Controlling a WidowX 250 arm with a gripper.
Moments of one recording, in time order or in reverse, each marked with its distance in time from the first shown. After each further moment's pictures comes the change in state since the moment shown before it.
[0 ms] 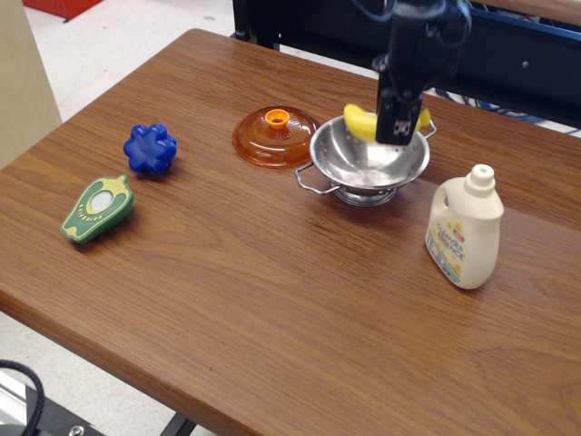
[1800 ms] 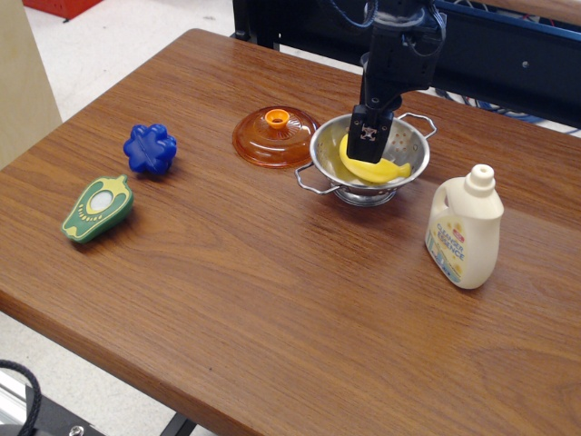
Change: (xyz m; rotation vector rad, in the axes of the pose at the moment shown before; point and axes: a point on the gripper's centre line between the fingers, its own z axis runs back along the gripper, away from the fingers) arm -0.013 0.001 -0.014 0.015 0.060 -0.162
